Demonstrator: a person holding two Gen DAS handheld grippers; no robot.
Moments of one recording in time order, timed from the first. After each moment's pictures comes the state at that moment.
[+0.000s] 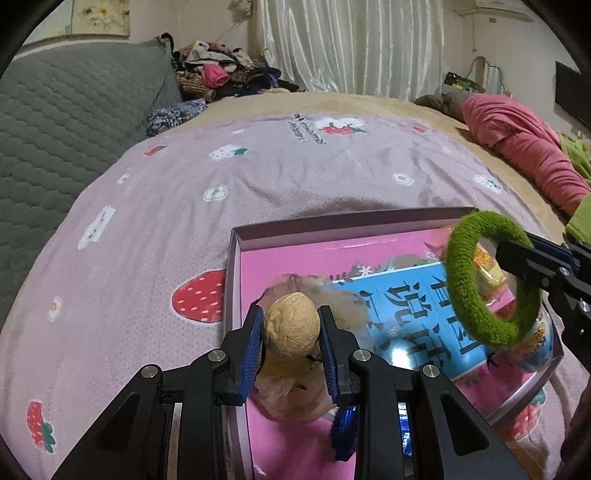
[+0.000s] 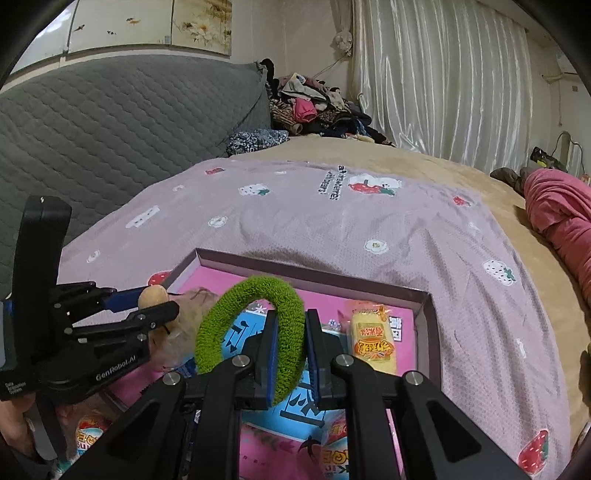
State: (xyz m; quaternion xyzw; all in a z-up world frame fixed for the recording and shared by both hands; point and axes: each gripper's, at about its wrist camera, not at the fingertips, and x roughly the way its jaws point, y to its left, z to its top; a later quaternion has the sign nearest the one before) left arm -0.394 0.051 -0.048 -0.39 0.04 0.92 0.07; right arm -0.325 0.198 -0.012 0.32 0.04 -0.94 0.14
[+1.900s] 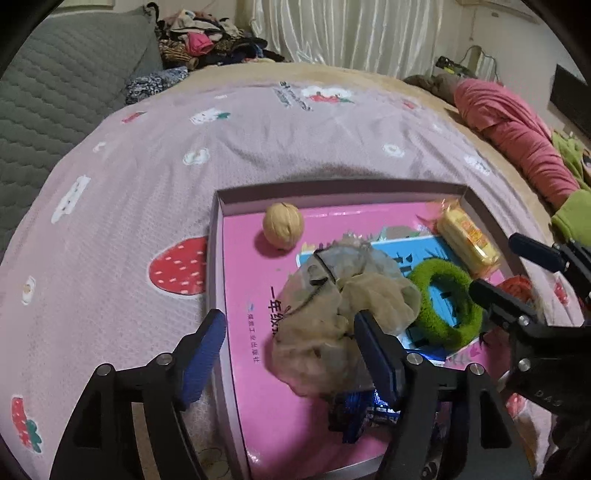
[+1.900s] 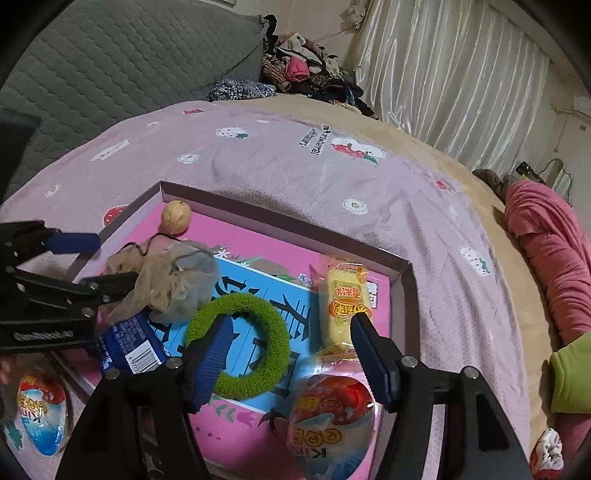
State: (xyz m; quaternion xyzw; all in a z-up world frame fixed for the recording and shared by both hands) left arm -0.401 0.042 -0.061 -0.45 0.02 0.89 0.11; right arm -0.334 0.183 -0.043 0.39 0.14 -0.91 0.07
